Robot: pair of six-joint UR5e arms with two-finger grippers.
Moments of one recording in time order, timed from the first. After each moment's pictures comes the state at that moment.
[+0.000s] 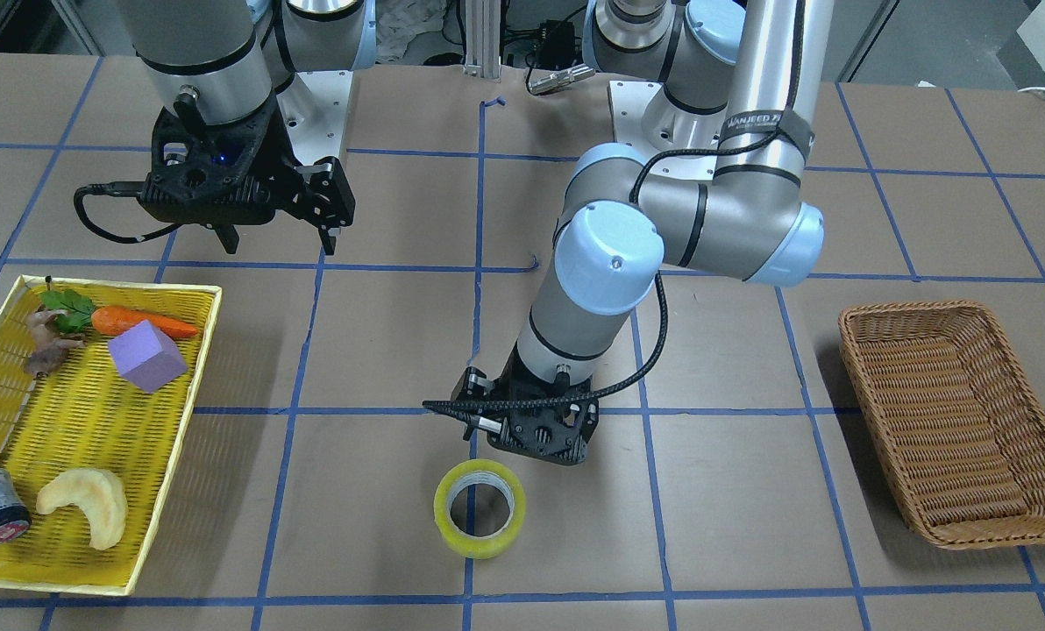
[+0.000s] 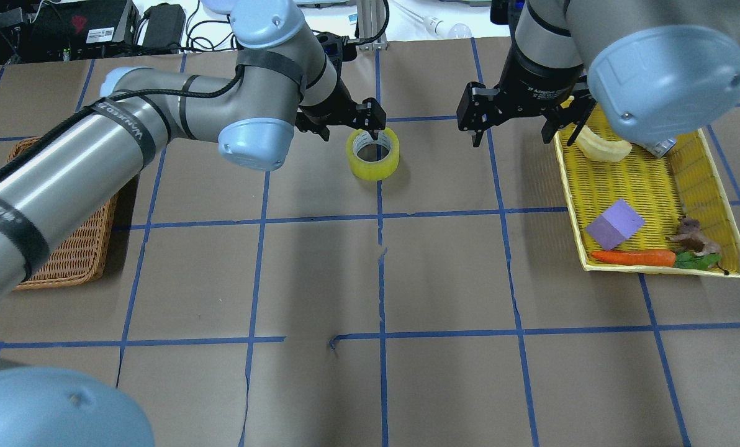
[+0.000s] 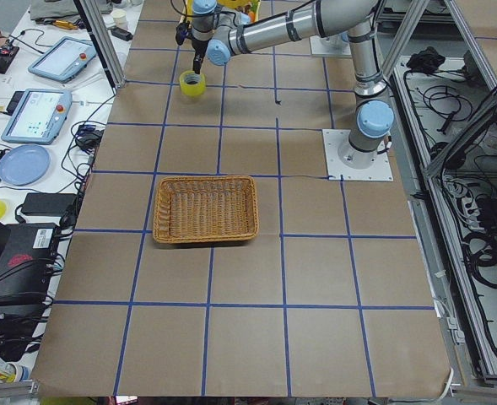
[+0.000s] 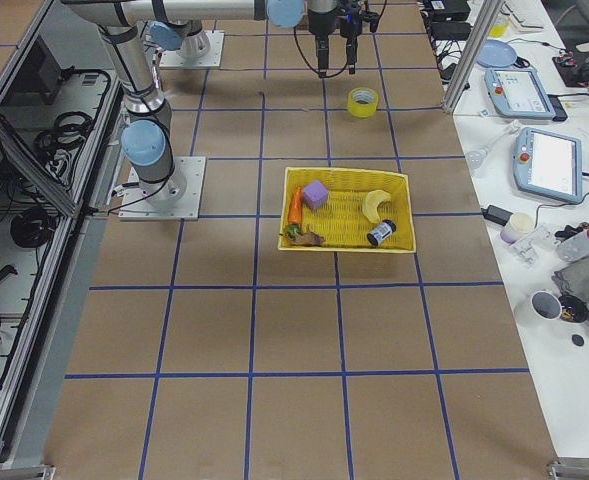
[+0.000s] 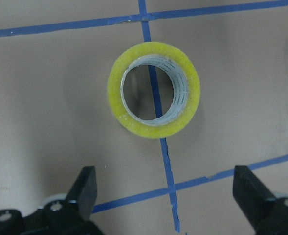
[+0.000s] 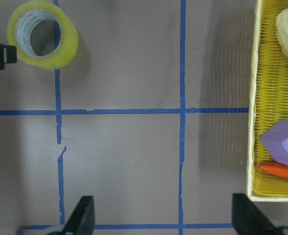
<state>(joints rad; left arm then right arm) -1.80 -2.08 -1.53 -0.87 1.40 -0.10 1.69 -1.53 1.58 -1.69 -1.58 0.11</state>
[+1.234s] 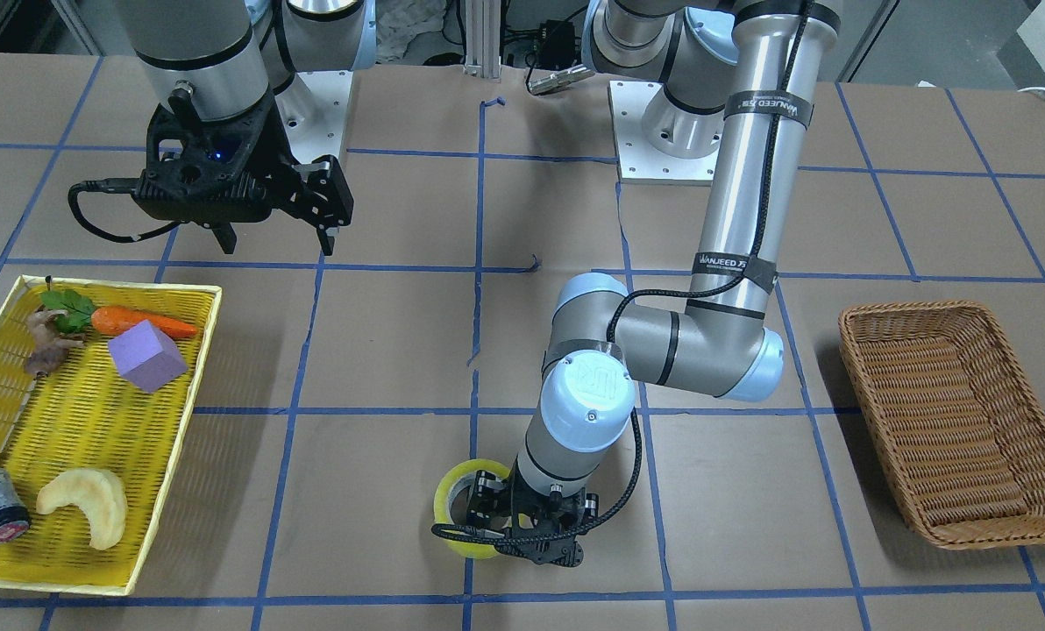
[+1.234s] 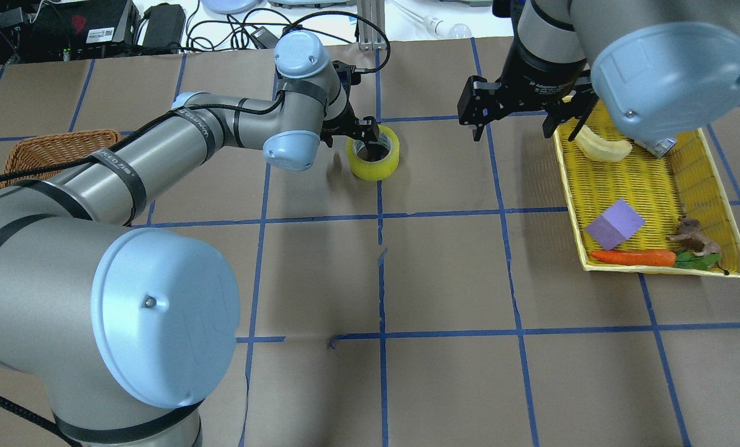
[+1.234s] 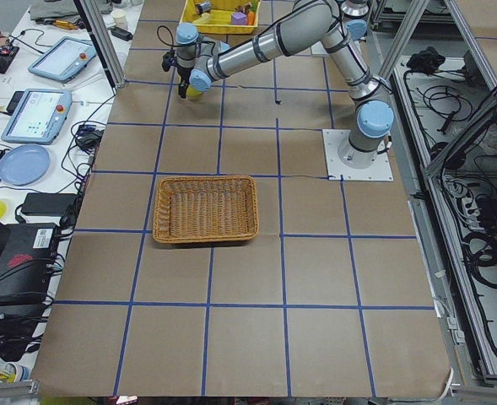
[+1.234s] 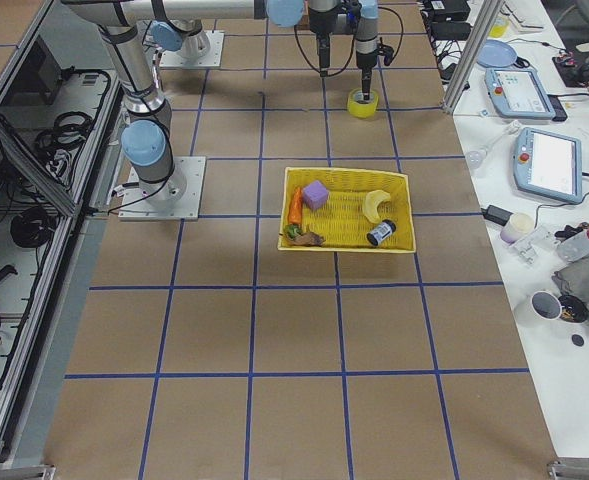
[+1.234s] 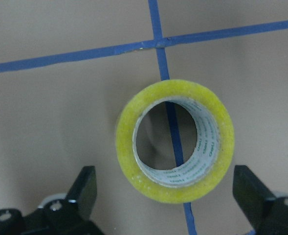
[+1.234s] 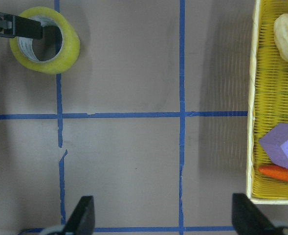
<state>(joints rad) -1.78 -2.31 -1.42 -0.79 1.47 -0.06 1.69 -1.53 1.57 -1.70 -1.58 0.12</state>
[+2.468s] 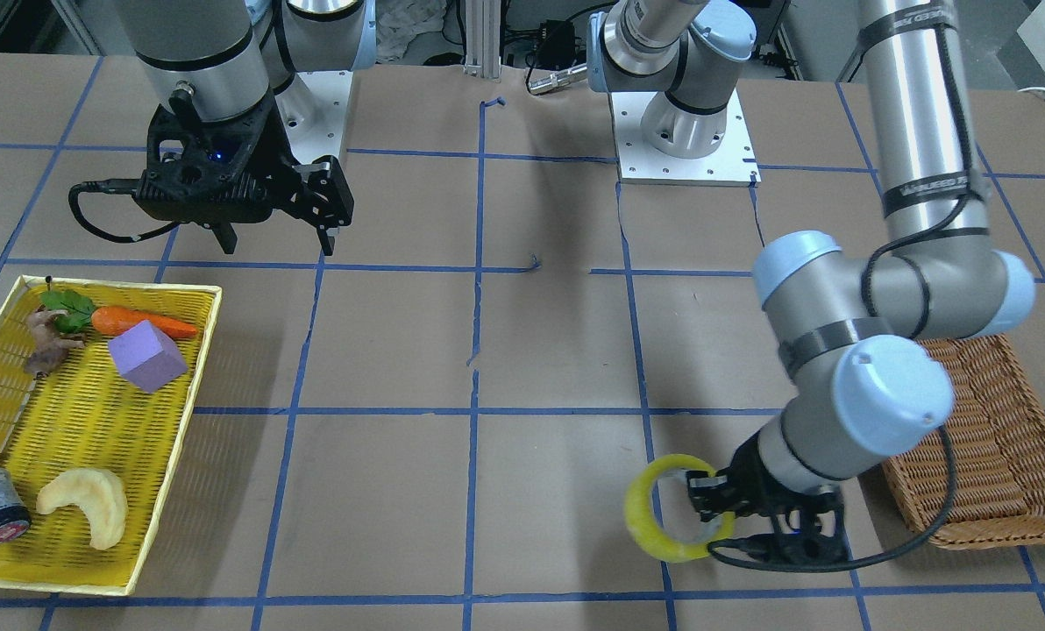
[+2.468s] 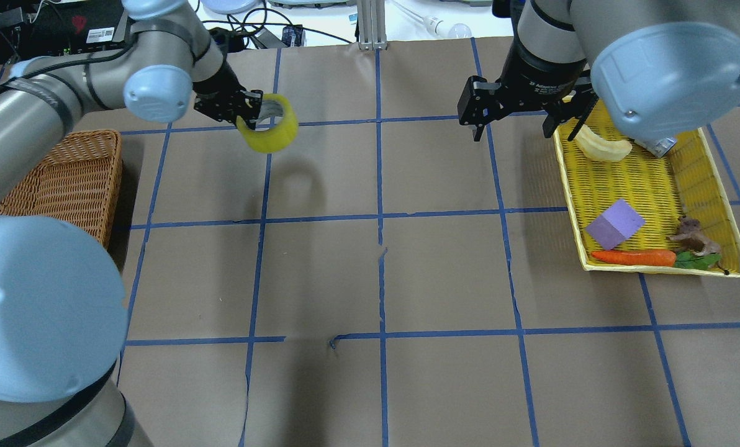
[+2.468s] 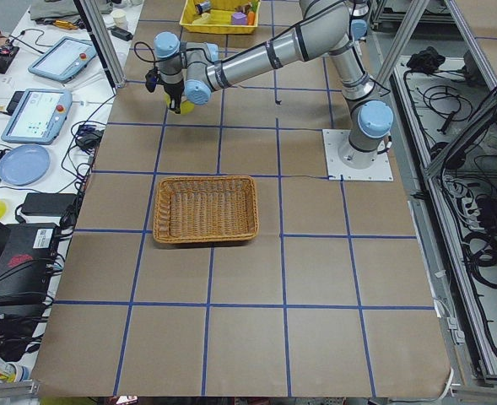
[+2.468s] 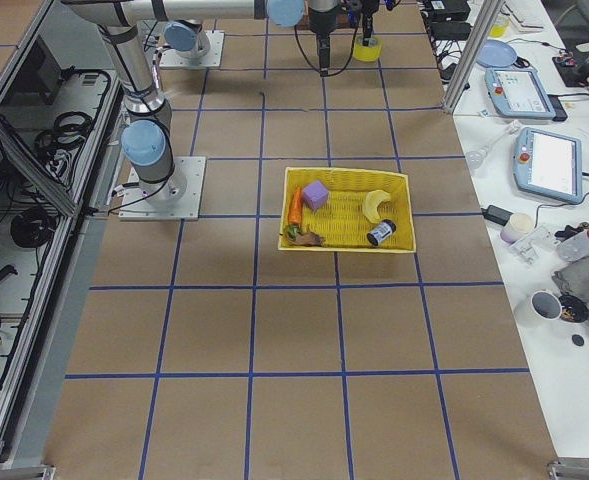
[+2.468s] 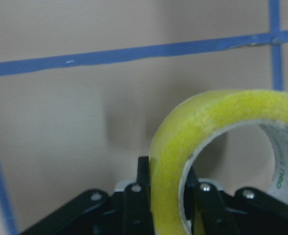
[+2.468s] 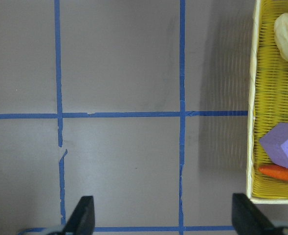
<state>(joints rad) -1.46 -2.13 -1.41 -1.12 1.47 0.16 1.69 -1.53 1.57 -1.70 -1.58 0.12</state>
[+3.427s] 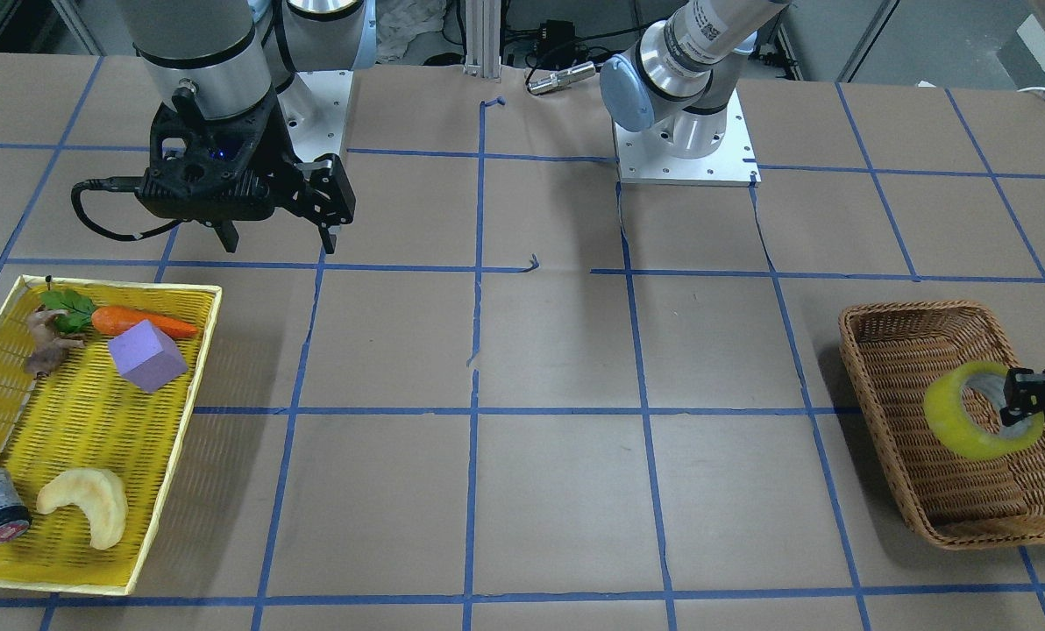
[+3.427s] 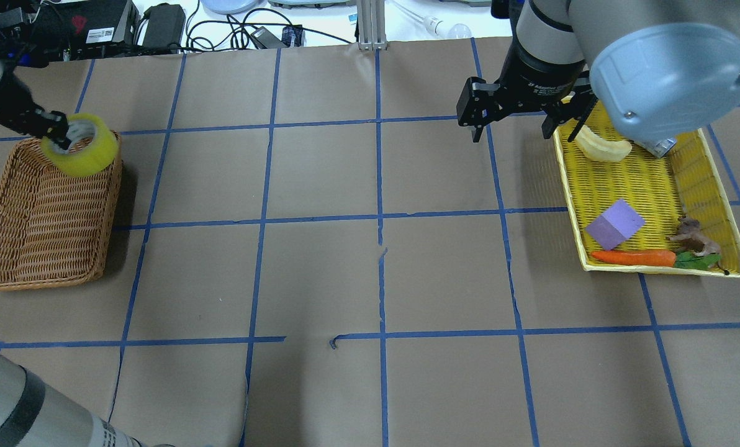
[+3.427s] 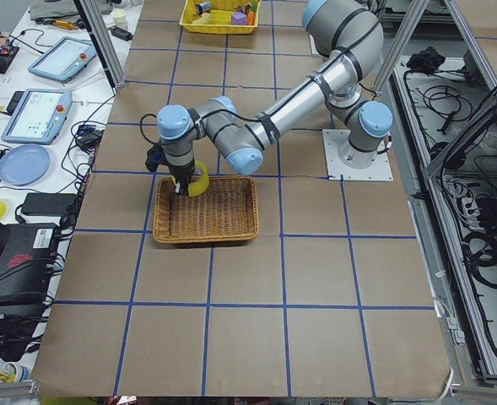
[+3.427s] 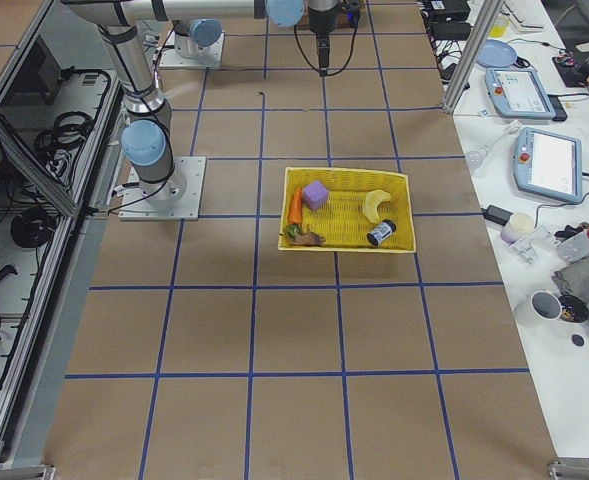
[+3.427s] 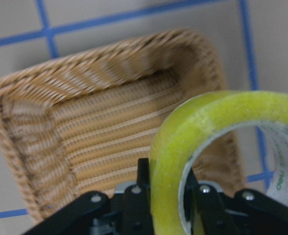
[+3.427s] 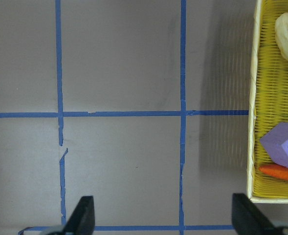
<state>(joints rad) -0.92 -2.03 -1.50 -1.16 1.57 0.83 1.69 -1.53 1.57 -1.69 -1.58 0.12</state>
